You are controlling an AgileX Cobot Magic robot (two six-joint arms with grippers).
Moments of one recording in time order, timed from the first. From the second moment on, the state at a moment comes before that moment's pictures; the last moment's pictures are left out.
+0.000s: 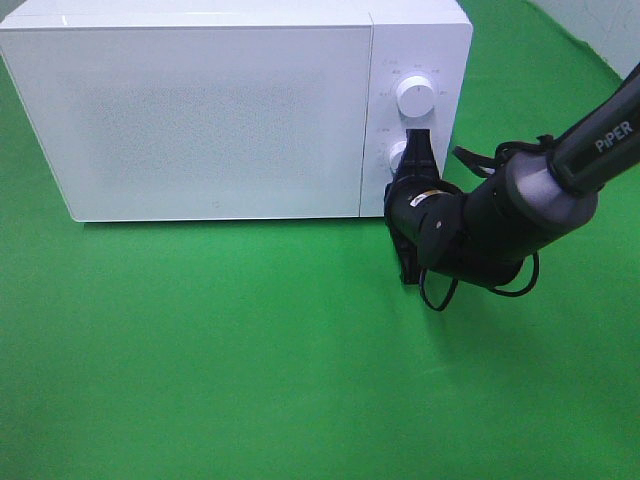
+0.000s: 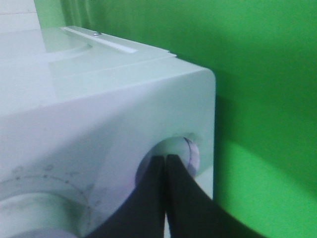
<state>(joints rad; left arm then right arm) 0.03 0.00 -0.52 0.00 1.08 -0.01 0.56 2.14 -0.94 0.70 -0.77 1.25</state>
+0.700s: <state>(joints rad) 0.03 0.00 -0.52 0.00 1.08 -0.01 0.58 2.15 -0.94 0.74 -0.84 1.25</state>
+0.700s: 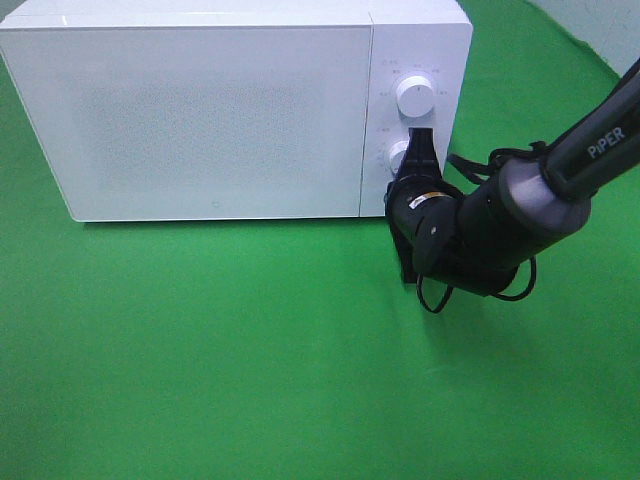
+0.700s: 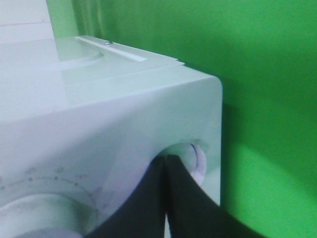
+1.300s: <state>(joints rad) 0.03 0.00 -0.52 0.00 1.08 -0.01 0.59 2.20 -0.99 0.79 -0.89 1.21</state>
